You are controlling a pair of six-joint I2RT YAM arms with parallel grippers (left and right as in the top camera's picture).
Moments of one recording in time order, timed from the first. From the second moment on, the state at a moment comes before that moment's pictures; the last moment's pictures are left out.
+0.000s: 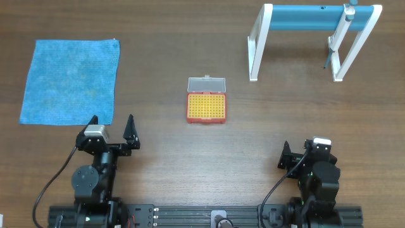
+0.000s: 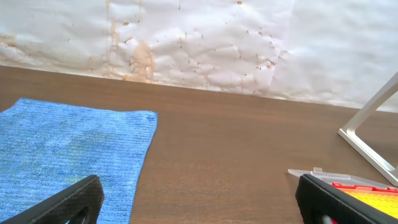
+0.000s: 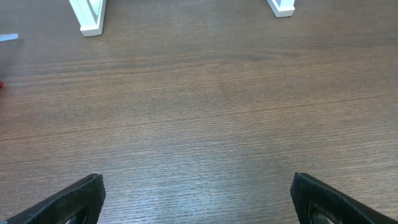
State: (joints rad) left arm 0.02 0.01 0.01 -0.07 0.05 -0.15; right arm -0.08 0.01 0.19 -0.77 0.05 0.04
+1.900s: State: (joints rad) left arm 0.02 0.01 0.01 -0.07 0.04 -0.15; right arm -0.50 1.49 1.05 -0.13 -0.60 -0.38
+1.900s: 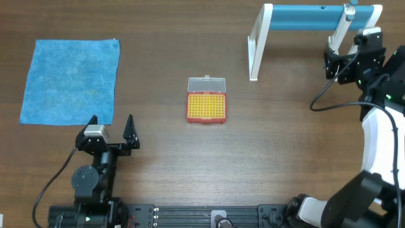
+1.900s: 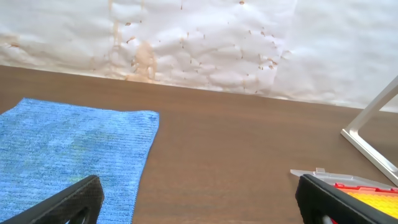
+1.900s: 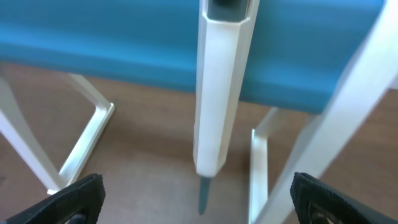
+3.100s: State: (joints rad) left arm 0.02 0.01 0.01 -0.07 0.04 -0.15; right arm -0.47 1.65 1.05 0.17 -0.62 -0.18
